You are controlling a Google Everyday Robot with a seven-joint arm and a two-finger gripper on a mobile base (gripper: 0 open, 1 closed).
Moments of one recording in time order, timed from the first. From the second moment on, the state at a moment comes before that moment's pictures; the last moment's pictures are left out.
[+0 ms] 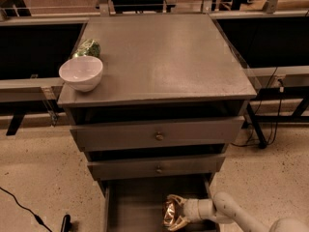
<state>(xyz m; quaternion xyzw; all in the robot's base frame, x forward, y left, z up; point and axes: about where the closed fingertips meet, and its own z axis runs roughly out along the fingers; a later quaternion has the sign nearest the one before) 0.488 -0.085 0.190 -0.61 0.59 0.32 0.42</state>
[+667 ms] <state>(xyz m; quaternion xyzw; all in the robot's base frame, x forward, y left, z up) 0.516 -0.064 0.173 -0.58 0.60 0.36 0.41</state>
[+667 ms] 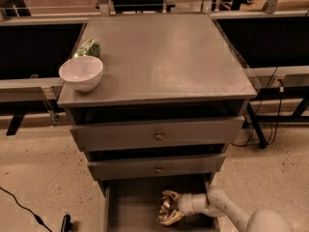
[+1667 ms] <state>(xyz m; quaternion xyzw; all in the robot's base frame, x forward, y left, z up) 0.520 -0.065 0.172 -0.58 0.60 0.36 0.42</state>
